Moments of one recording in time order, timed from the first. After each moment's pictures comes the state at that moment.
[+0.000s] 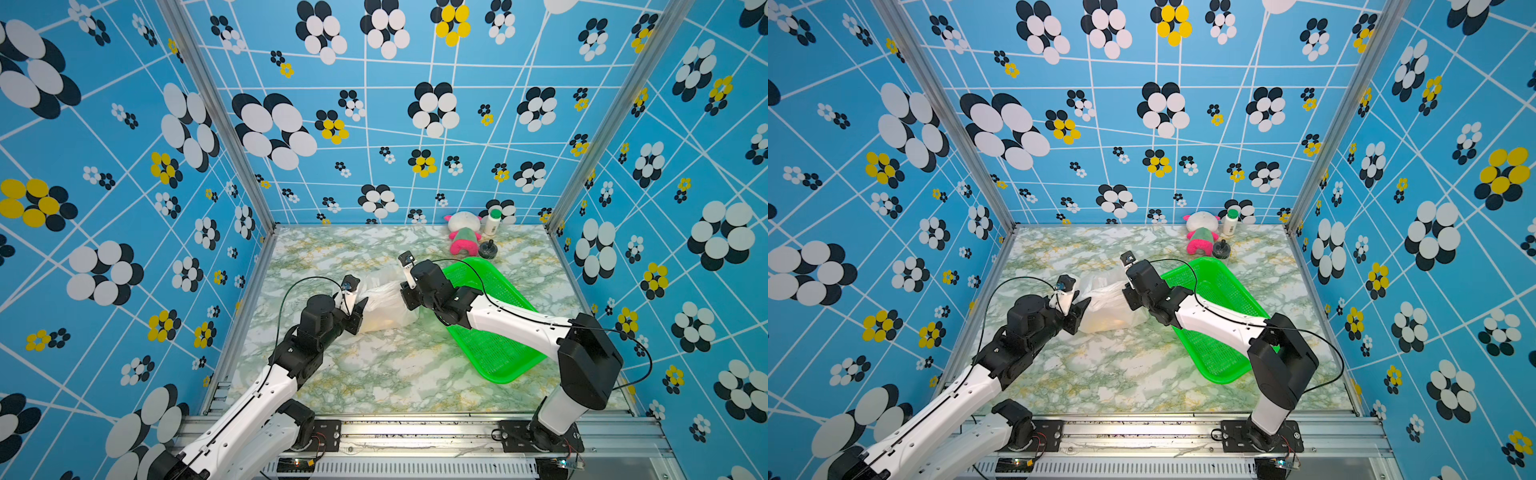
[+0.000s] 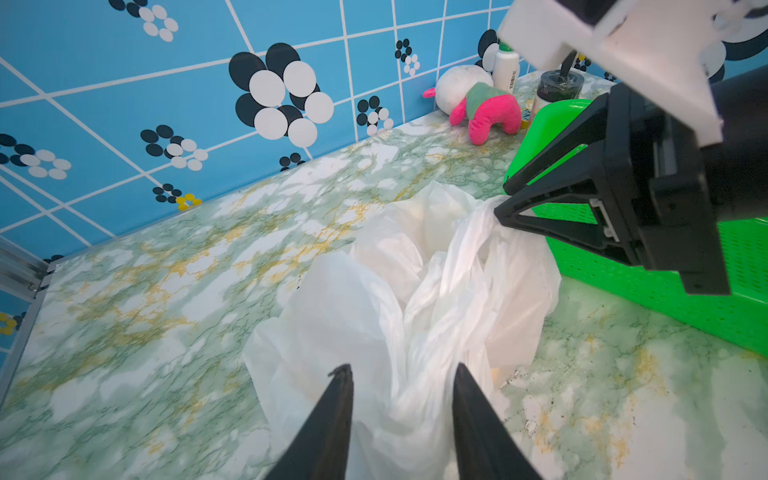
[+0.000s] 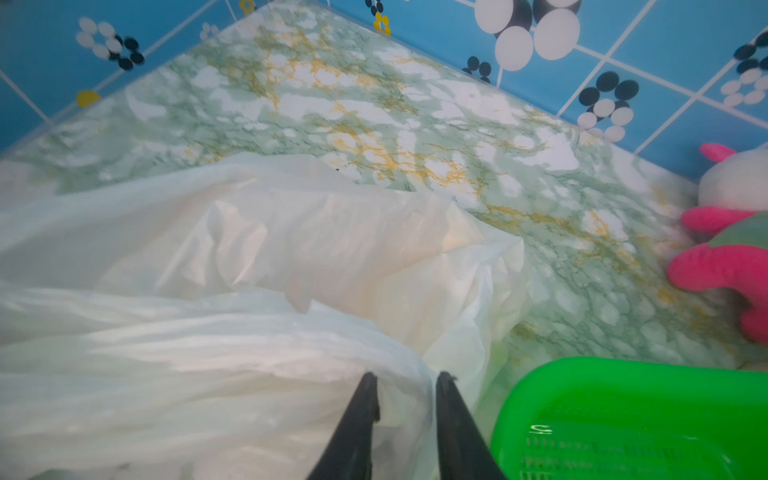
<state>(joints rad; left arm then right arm) -0.46 0.84 0.56 -0.08 0.01 0.10 0.84 1.69 1.23 -0.18 0.26 0.08</state>
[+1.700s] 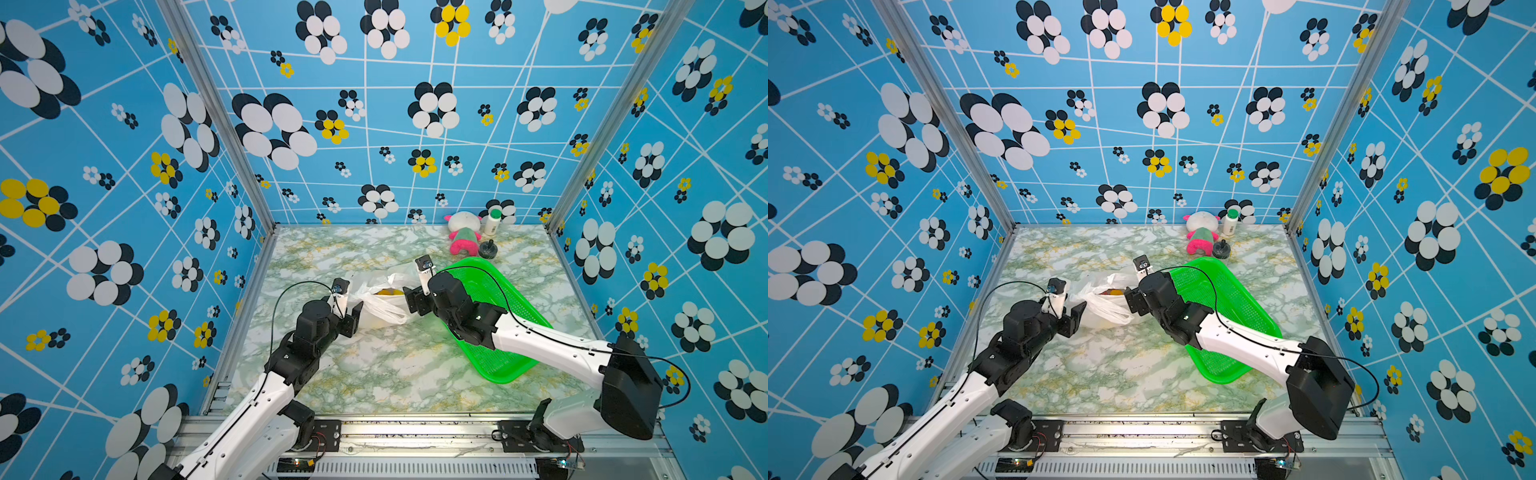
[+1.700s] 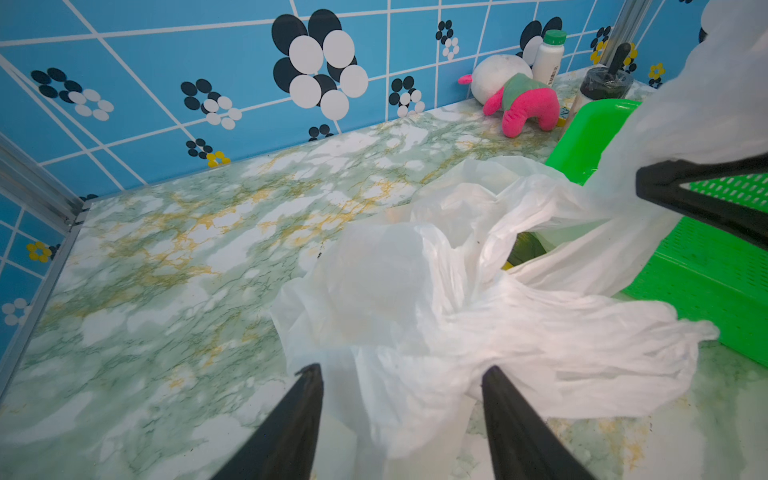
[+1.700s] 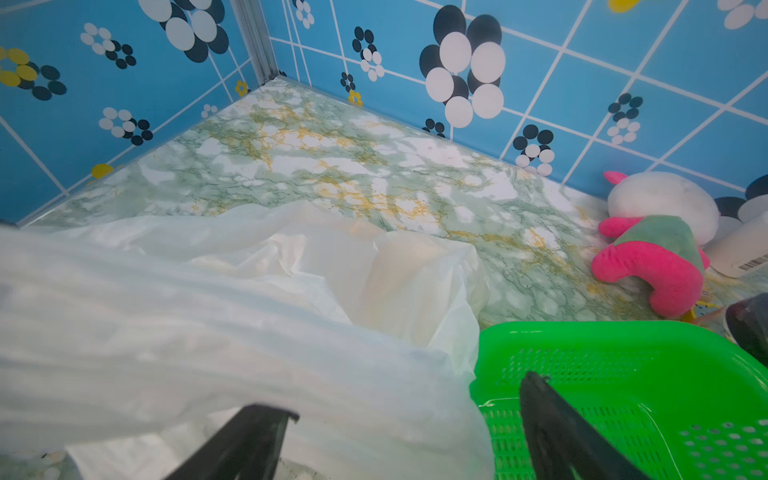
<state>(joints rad) -0.44 0.78 0.52 -0.12 -0.04 0.01 0.90 1.47 1.05 -0.06 0.41 0.11</state>
